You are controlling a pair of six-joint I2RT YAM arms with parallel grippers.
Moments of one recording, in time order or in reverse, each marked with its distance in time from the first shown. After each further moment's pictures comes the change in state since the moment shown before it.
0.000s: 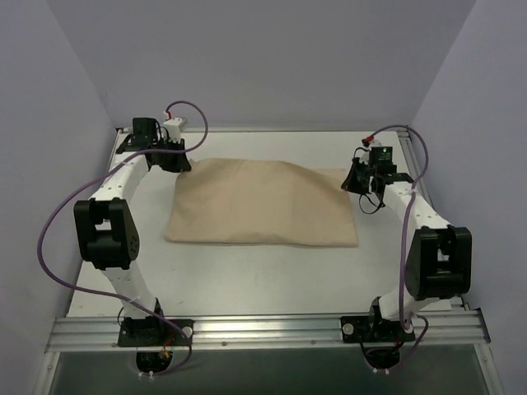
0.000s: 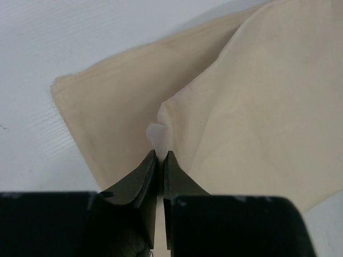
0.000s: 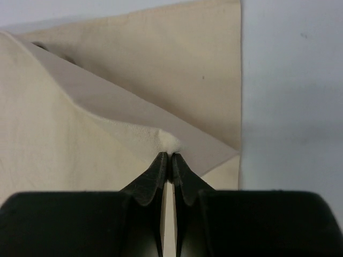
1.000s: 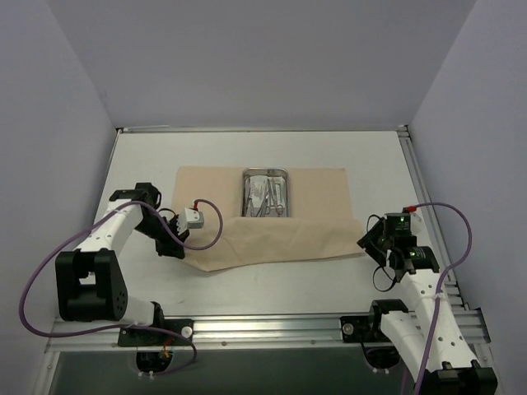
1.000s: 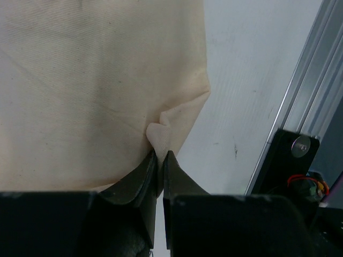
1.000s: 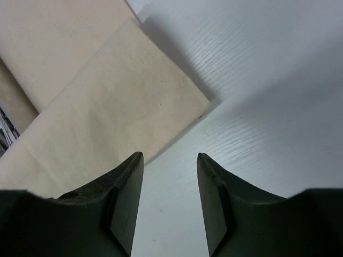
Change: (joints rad) left arm 0.006 -0.449 -0.586 -0.636 0.174 1.051; right arm 0.000 -0.856 -0.545 -0.417 0.246 0.513
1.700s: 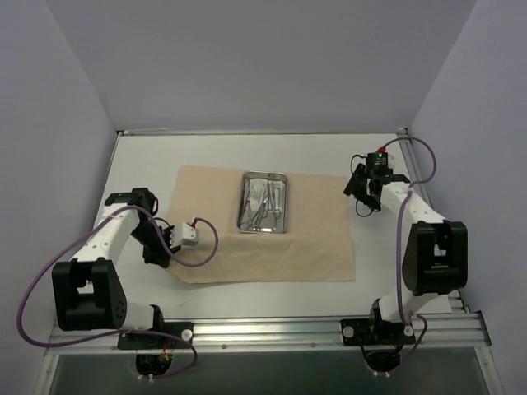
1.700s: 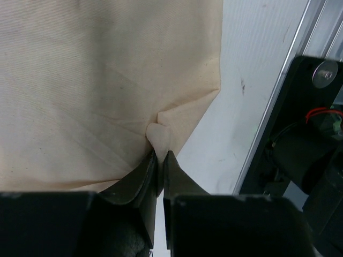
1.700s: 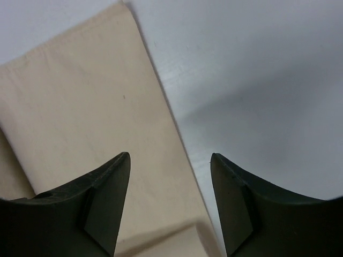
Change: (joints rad) left arm 0.012 -0.039 -0.008 -0.125 -0.235 0.211; right arm 0.001 0.795 0.472 0.280 0.063 -0.258
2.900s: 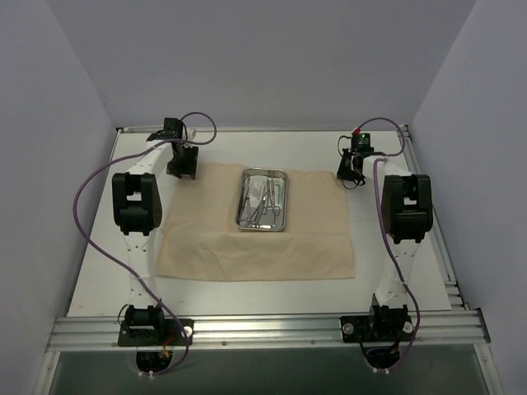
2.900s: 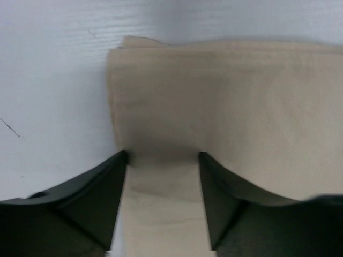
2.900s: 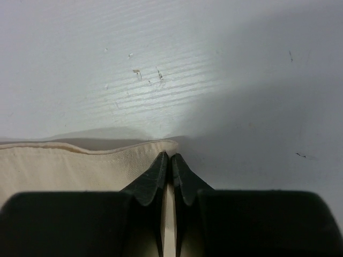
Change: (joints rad) left arm -0.081 0.947 0.991 0.544 -0.369 -1.385; right arm 0.012 0.601 0.456 0.171 -0.145 -0.196
